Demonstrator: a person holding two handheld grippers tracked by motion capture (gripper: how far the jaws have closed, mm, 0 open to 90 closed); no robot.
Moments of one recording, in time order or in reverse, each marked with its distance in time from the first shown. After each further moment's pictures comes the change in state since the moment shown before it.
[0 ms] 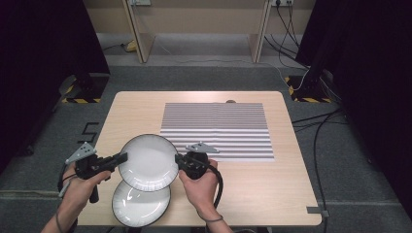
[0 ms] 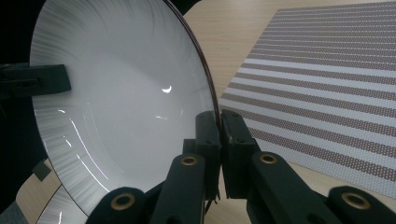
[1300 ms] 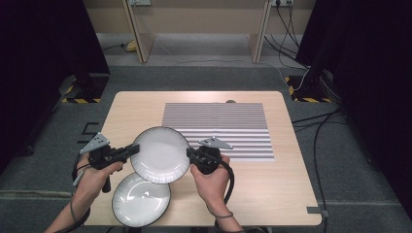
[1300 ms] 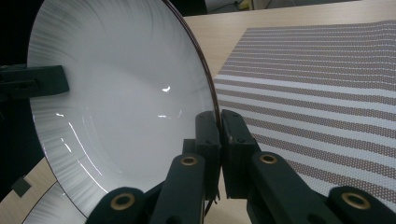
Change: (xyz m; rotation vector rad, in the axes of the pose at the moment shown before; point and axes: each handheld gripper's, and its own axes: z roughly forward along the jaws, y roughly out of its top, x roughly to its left) left arm -0.016 0.022 0.029 -0.021 -0.043 0.035; right arm -0.022 0.013 -0.021 -0.040 -0.053 0.009
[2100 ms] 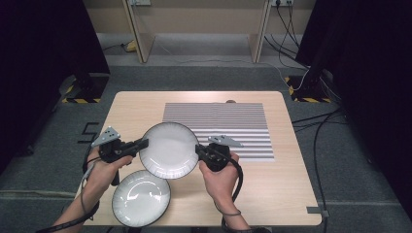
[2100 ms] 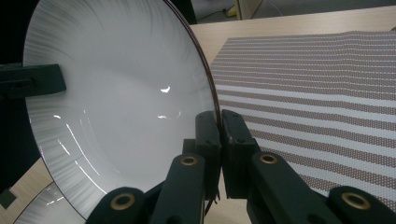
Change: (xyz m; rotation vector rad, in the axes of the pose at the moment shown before) left arm -0.012 0.017 0.021 -0.005 -0.023 0.034; right arm -0.018 0.007 -0.014 -0.026 -0.036 0.018
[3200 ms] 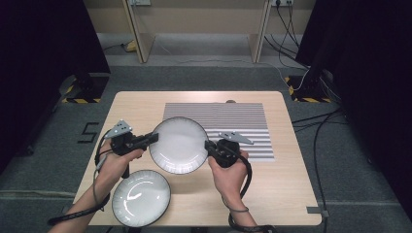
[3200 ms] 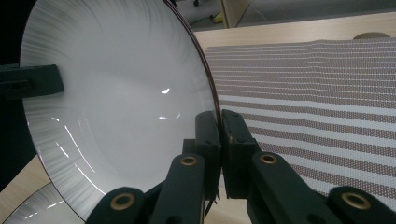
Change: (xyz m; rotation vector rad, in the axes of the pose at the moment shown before) left arm -0.009 0.015 0.027 -0.002 -0.024 0.018; right arm -0.021 0.008 -0.010 -0.022 -0.044 0.016
